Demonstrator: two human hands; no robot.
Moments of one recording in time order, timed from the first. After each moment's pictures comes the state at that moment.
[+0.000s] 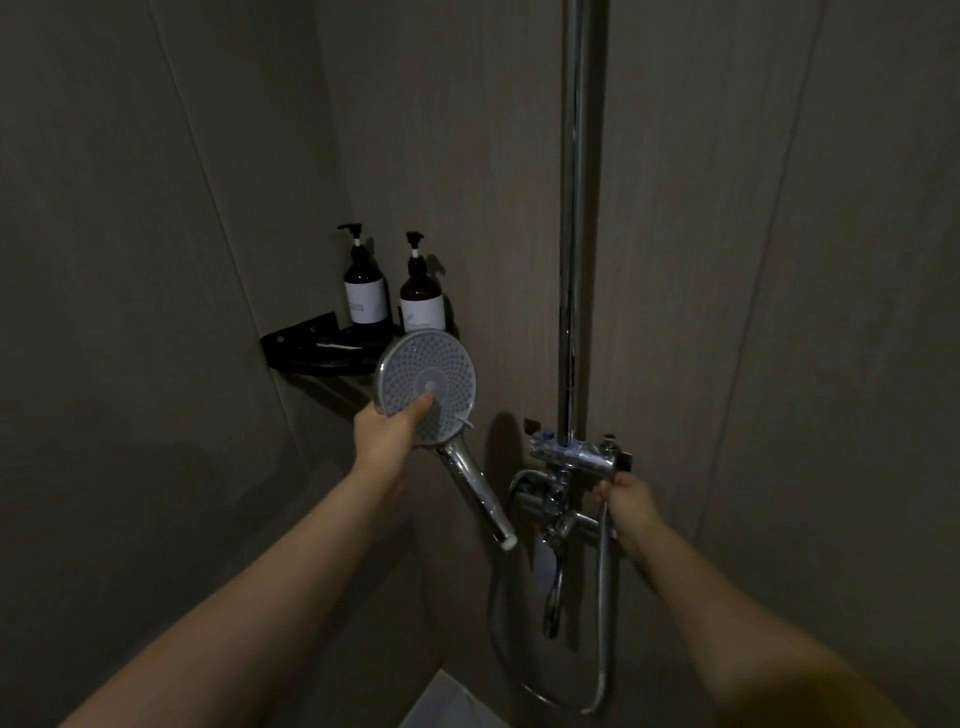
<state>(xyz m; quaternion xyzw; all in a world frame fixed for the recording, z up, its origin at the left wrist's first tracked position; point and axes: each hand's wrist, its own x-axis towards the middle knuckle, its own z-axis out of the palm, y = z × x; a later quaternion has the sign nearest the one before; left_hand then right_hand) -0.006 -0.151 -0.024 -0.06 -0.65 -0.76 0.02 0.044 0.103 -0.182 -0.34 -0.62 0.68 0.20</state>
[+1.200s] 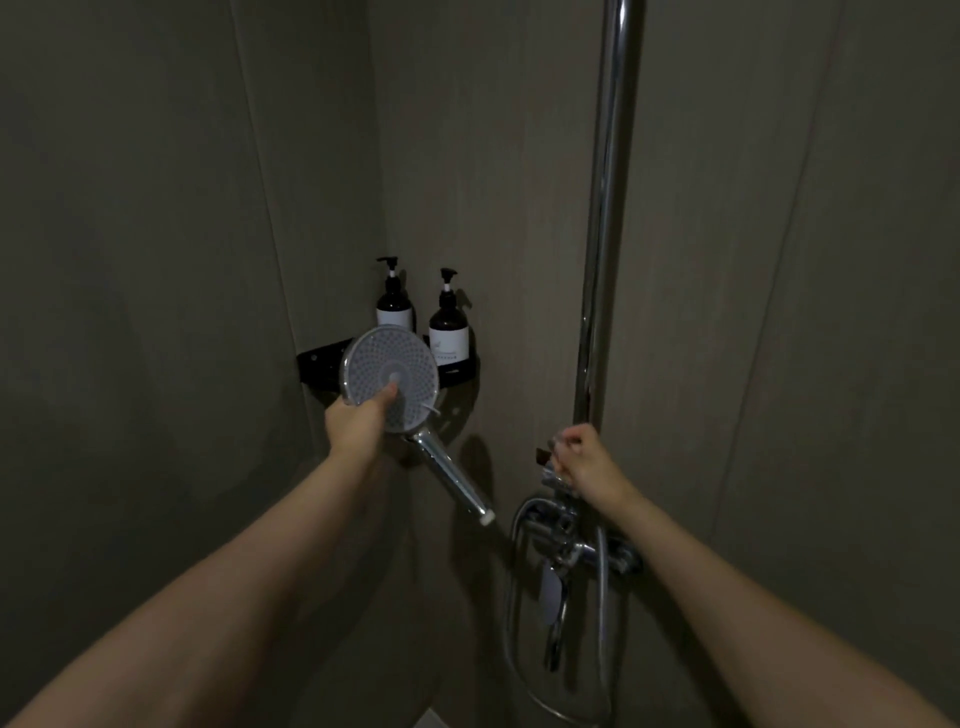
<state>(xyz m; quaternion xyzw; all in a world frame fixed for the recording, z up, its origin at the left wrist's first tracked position) -0.036 -0.198 0.004 0.02 -0.61 -0.79 0.09 0.058 0.037 -0.058 -0.09 -0.80 0.57 0.16</state>
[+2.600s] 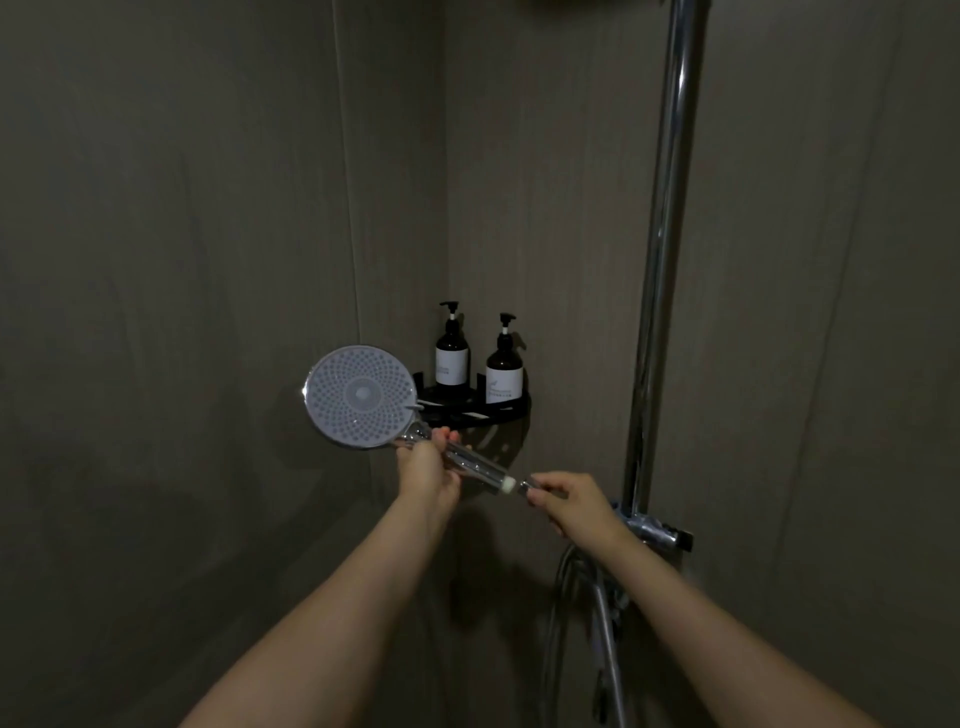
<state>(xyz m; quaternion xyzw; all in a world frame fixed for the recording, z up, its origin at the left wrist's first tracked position) -0.015 -0.202 0.006 0.04 -0.31 -0.95 -0.05 0.059 -0.046 -0.041 0.04 -0.82 0.55 0.17</state>
